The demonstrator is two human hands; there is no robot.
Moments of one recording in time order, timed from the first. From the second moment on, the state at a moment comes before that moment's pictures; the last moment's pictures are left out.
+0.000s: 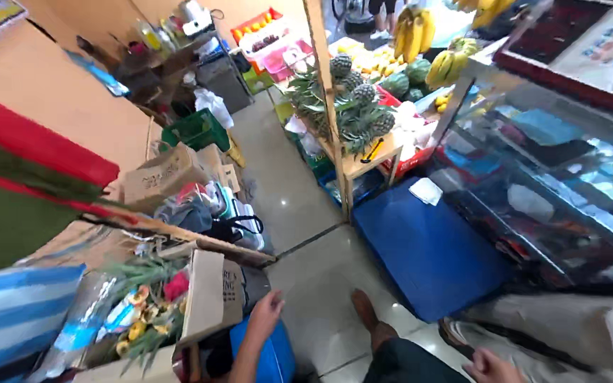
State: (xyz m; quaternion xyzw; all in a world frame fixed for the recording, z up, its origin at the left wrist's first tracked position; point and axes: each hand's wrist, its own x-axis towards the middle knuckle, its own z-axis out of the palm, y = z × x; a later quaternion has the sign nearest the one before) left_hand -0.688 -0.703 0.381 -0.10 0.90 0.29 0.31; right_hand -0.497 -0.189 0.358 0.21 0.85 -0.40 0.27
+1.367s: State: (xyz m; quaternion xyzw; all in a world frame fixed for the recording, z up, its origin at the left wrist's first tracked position) left_hand -1.900 -1.213 0.320 -0.45 0.68 0.58 0.04; right_hand -2.289 -1.106 0.531 -0.47 0.67 -0.53 0.21
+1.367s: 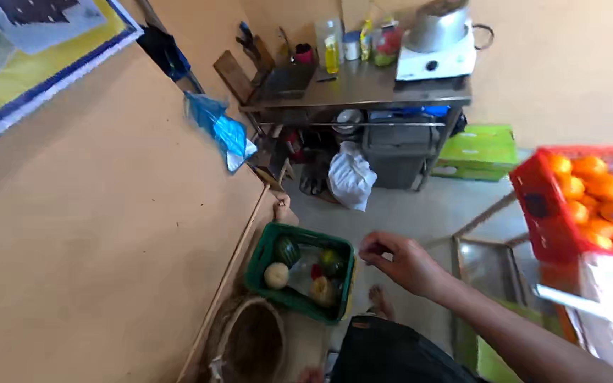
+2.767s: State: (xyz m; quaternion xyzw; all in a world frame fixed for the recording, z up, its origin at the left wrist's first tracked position) left_hand -2.416 -1.712 0.457 -0.49 0.29 0.55 -0.61; right_hand -2.498 -1.875 0.716 -0.88 0.23 0.40 -0.04
